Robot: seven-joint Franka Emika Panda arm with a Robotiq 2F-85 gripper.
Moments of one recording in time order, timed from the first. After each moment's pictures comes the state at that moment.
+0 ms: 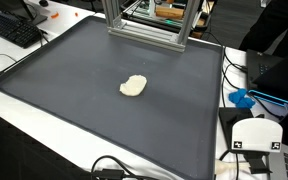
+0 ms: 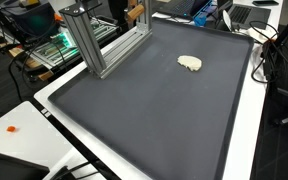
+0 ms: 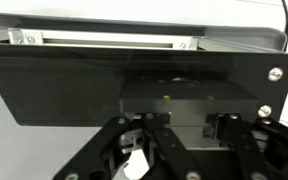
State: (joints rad) arm 0.19 -0.69 0.19 -2.60 0.14 1.94 0.17
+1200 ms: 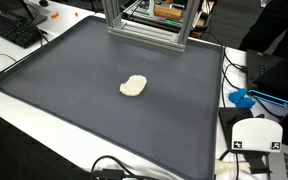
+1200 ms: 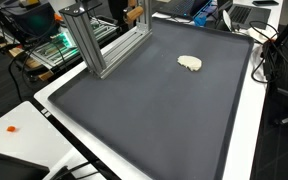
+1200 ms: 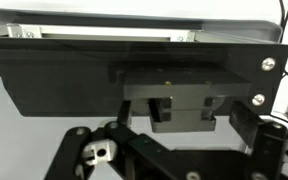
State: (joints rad) arm 0.19 -0.69 0.18 -2.58 0.15 1.94 0.17
